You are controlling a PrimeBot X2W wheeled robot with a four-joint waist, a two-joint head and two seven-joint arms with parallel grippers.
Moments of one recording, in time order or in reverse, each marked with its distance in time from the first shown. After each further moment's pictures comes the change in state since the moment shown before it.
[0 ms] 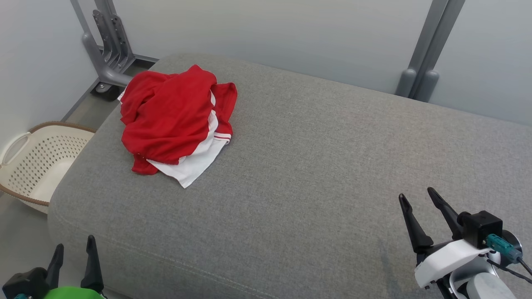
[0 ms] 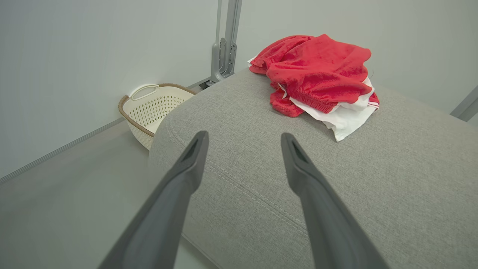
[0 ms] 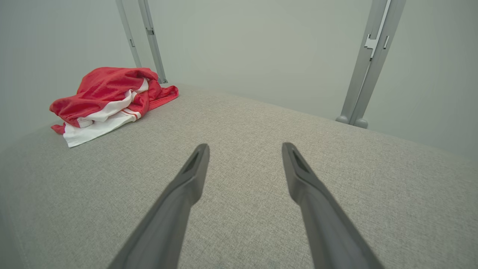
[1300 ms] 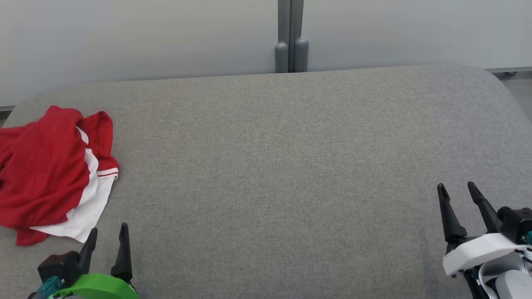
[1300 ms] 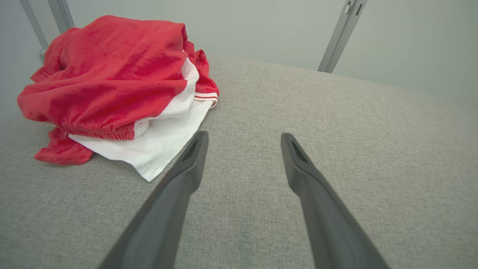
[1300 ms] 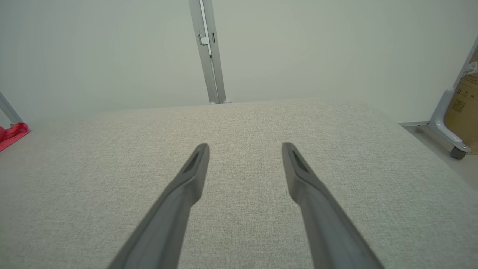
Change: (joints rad) left arm -0.036 0.003 -0.125 -0.006 -0.021 0.009 0.000; right arm 0.006 -0.014 -0.109 0.002 0.067 -0.026 0.001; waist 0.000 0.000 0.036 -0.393
